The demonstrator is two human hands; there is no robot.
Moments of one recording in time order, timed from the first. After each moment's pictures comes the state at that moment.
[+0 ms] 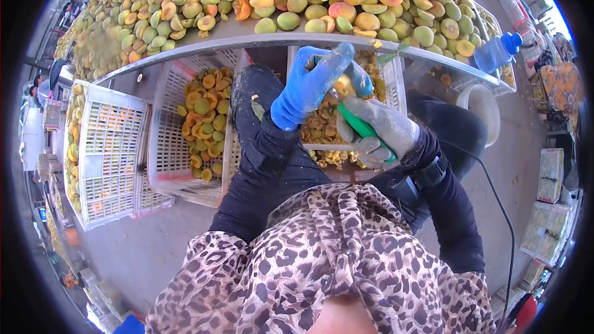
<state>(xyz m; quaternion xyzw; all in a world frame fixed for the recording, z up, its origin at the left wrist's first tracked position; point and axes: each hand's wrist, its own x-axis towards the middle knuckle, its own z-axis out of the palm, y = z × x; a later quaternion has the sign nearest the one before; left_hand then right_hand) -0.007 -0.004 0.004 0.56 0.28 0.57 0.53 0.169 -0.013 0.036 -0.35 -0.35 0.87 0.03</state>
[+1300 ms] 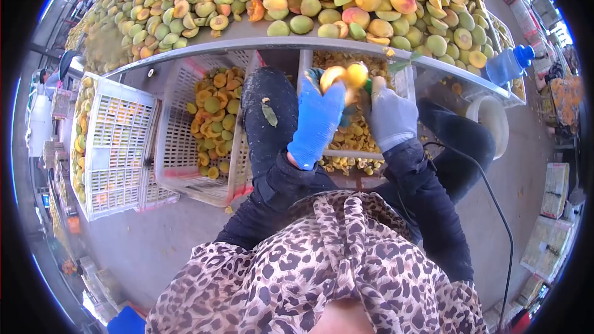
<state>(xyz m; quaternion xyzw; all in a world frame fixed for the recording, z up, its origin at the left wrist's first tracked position) 0.019 -0.039 -0.009 0.26 0.55 0.61 0.51 0.150 0.007 -0.034 -0.54 -0.83 -0.05 0.12</state>
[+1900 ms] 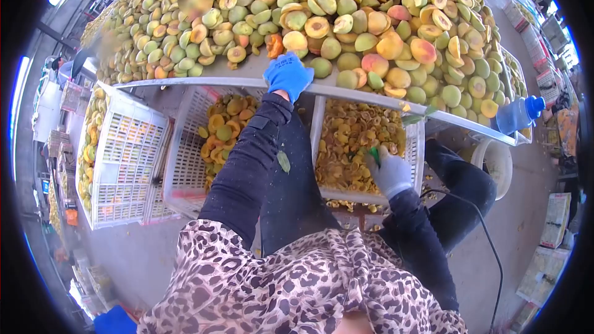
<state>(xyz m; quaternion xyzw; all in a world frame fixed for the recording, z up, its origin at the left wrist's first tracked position) -0.136 0.124 -0.065 0.52 0.84 0.13 0.09 0.164 0.026 -0.101 -0.55 -0.81 0.19 0.04</state>
